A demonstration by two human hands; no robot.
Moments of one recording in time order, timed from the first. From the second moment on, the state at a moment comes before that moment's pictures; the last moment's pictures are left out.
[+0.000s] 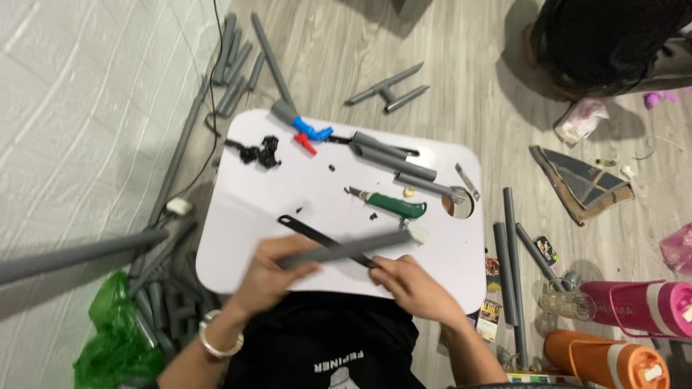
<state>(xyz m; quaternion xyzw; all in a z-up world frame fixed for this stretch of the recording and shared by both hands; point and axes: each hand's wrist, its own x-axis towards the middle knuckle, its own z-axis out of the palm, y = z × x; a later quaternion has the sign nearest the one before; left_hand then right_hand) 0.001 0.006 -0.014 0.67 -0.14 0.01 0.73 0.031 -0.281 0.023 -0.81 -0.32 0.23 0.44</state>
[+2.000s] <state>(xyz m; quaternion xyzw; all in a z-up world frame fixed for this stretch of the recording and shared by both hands) -0.006 -0.031 -0.055 0.61 0.01 -0.03 0.79 0.051 -0.252 -0.044 -0.88 -0.35 -0.31 0.13</state>
